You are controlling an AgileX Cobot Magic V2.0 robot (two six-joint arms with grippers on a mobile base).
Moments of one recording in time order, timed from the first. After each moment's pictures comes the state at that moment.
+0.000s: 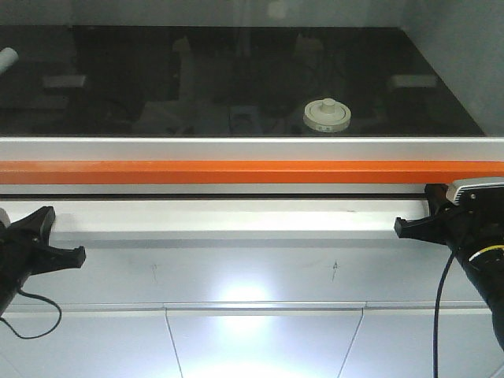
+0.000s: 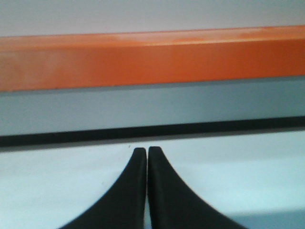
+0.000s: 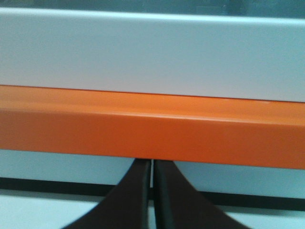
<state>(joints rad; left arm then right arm) -0.03 1.69 -0.32 0.04 -1.14 0.02 -0.01 1.73 -0.41 -0.09 -1.12 -0.02</state>
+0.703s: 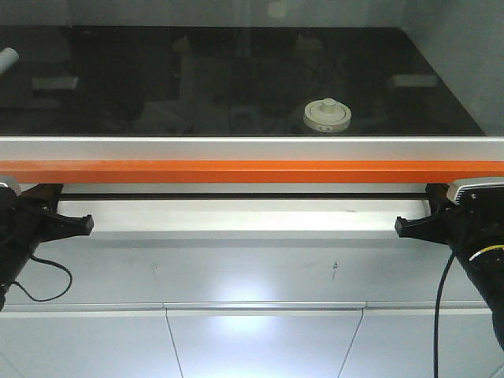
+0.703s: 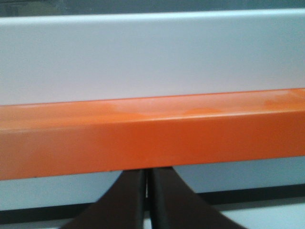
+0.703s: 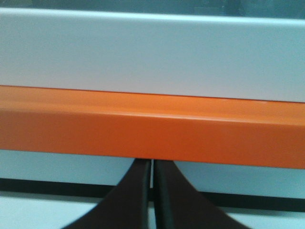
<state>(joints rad) -0.03 1.74 -0.46 0.05 -1.11 0.02 -0.01 1.73 -0.41 -0.09 -1.12 -0.02</state>
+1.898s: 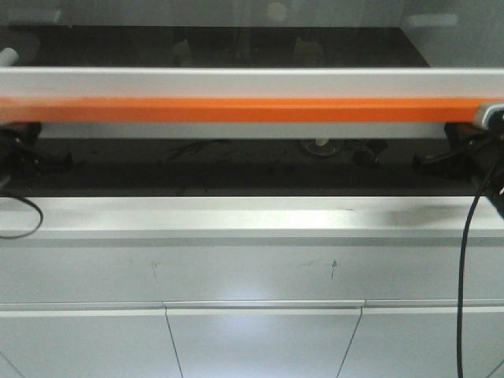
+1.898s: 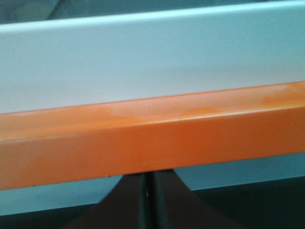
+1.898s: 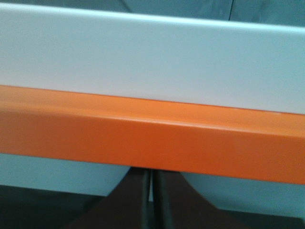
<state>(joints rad) -0.03 1.37 -0.72 0.09 -0.47 0.01 -0.01 1.42 -0.65 -0.14 -0.65 0.00</state>
